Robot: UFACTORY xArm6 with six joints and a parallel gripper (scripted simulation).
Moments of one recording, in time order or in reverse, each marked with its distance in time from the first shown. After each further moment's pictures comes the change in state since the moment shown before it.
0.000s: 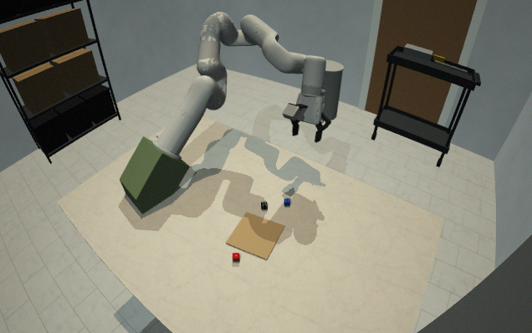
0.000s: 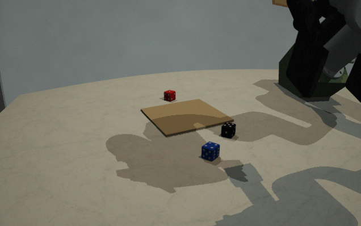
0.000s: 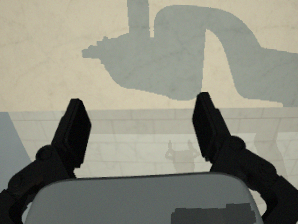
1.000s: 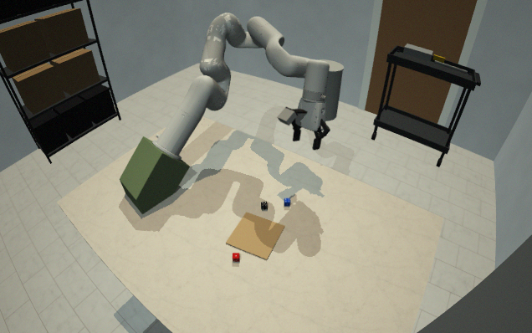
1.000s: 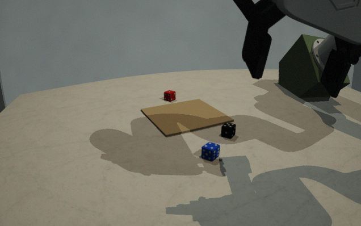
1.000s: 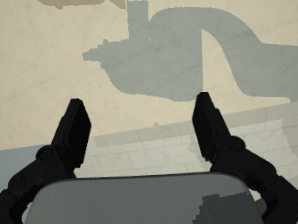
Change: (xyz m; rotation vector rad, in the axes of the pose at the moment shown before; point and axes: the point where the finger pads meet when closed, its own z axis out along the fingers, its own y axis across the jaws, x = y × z) arm 0.033 -0.019 0.013 -0.029 0.015 0.208
